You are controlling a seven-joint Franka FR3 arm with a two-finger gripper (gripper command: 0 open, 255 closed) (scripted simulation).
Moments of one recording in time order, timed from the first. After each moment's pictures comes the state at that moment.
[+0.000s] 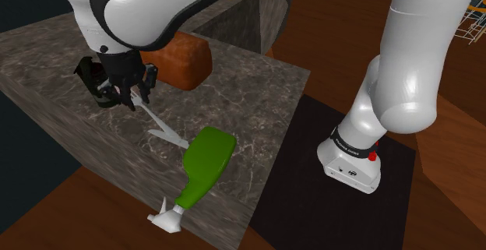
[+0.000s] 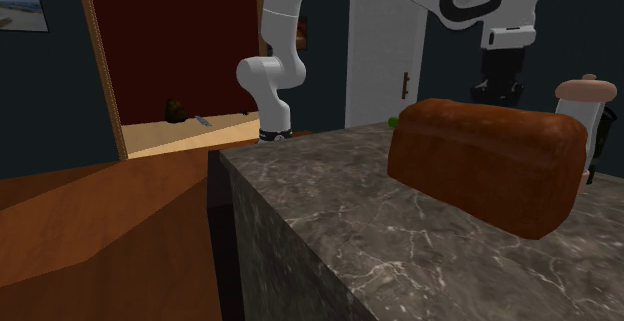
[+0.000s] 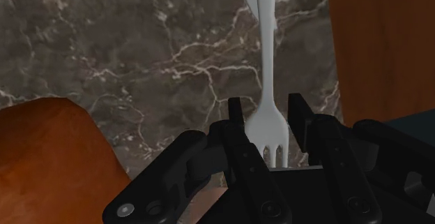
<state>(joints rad) 0.36 0.32 0.36 -1.77 -0.15 2.11 0.79</state>
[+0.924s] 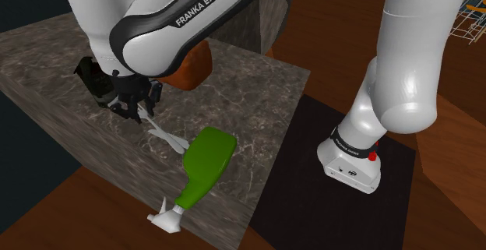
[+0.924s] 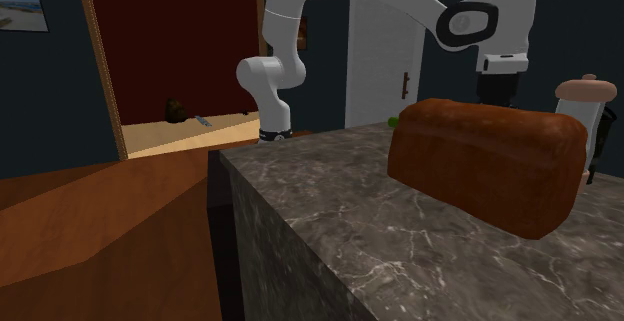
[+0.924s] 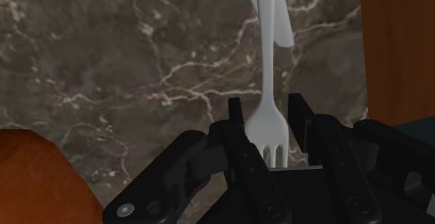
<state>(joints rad) 0.36 0.38 0.34 -1.83 -0.17 2.22 0.81</state>
